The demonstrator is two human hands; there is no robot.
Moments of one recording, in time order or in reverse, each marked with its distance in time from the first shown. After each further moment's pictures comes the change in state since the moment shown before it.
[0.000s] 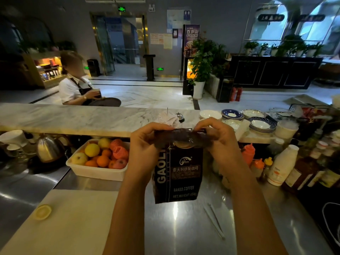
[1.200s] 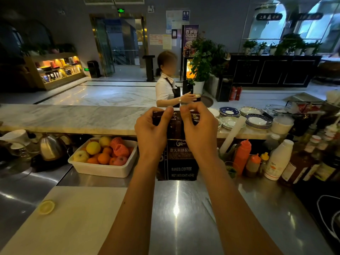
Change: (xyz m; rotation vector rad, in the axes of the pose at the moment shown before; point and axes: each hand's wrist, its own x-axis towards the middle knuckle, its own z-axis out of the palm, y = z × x) left_hand 0.009 0.006 0.032 0.306 0.244 0.131; right_hand 0.007 -0.008 0.039 -0.365 0.395 -0.293
